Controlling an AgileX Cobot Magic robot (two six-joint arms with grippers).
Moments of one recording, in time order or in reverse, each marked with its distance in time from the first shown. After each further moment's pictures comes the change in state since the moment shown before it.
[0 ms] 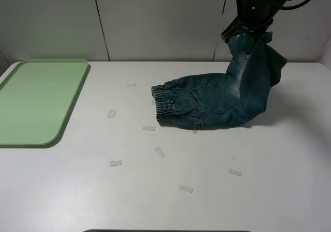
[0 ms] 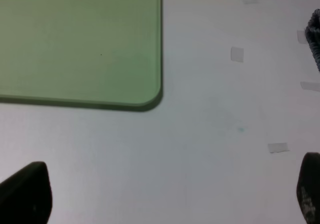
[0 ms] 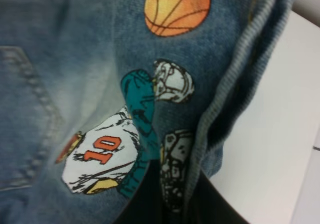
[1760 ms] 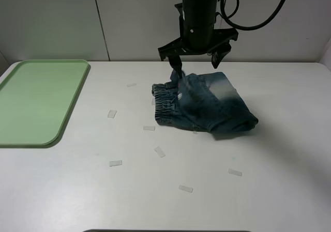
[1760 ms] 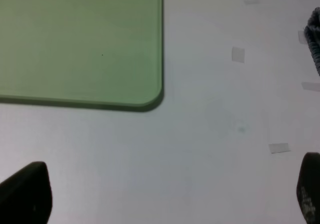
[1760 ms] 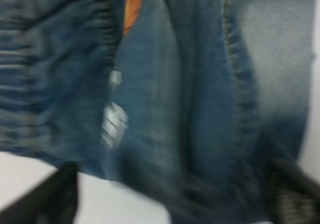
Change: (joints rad) left arm 0.000 0.000 0.000 0.007 0.000 0.000; right arm 0.237 -0.005 0.056 0.294 0.000 0.336
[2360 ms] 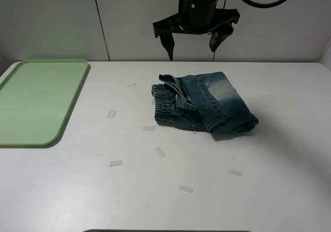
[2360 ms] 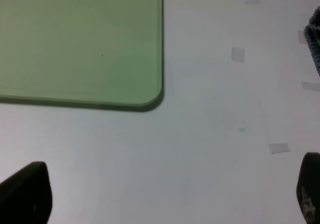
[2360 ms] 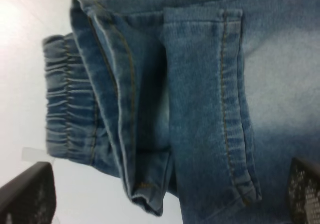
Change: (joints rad) left arm 0.000 0.000 0.000 0.000 0.000 0.000; right arm 0.000 -0.078 -0.054 0.048 0.002 -0.036
